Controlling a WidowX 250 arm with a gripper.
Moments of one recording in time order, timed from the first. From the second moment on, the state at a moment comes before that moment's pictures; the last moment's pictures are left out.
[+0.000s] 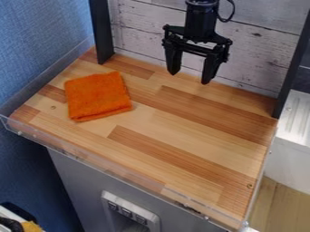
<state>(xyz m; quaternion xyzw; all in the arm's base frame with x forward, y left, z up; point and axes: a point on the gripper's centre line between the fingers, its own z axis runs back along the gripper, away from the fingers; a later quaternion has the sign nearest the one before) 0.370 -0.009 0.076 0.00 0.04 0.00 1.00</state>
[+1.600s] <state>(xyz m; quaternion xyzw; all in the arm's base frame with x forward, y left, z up) 0.336 0.129 0.072 0.00 -0.02 0.09 1.00</state>
